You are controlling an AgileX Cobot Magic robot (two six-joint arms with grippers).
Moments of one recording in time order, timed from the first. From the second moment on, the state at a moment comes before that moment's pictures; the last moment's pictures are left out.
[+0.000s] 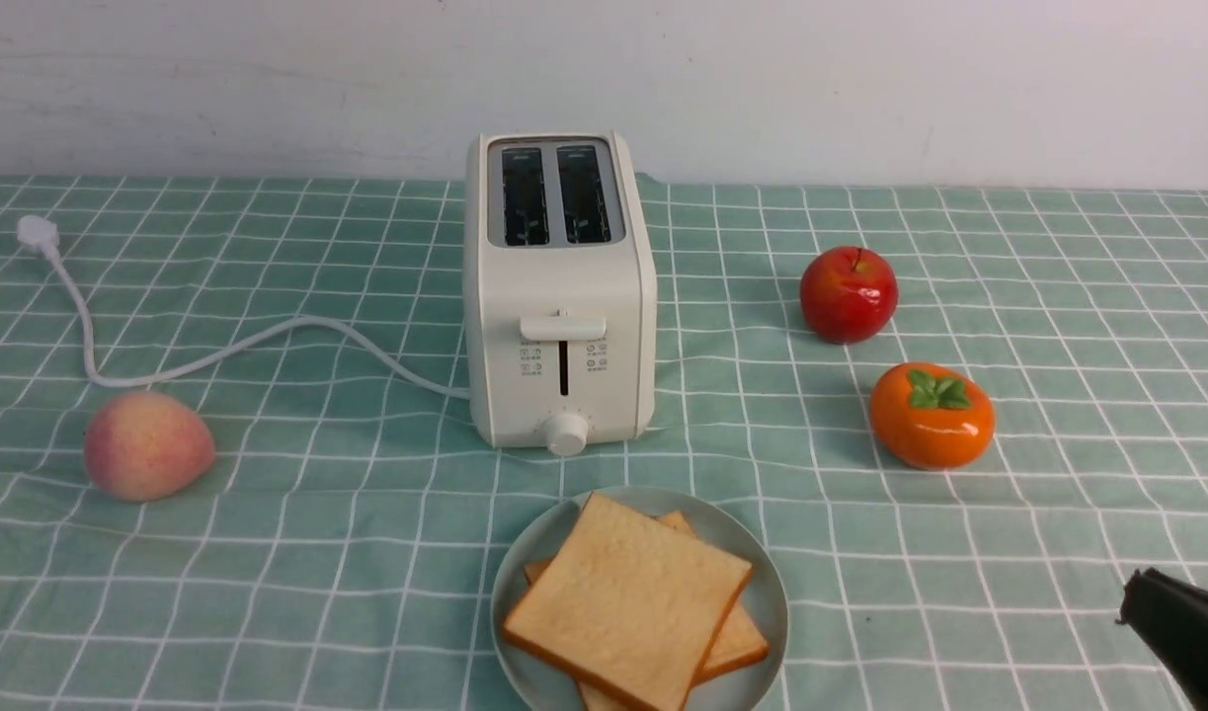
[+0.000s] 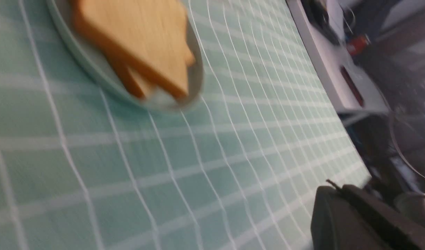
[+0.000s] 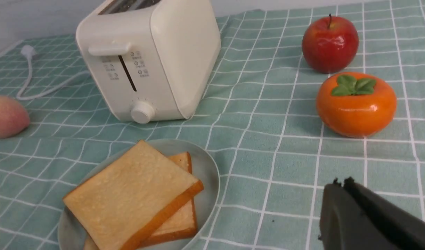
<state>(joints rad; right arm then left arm) 0.37 0.57 -0.18 0.06 -0.04 0.17 -0.33 0.36 -0.20 -1.10 0.55 0.35</state>
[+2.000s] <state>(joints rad) 0.37 0.57 -0.18 0.06 0.00 0.17 -0.13 -0.01 0.03 -0.03 0.40 -0.32</state>
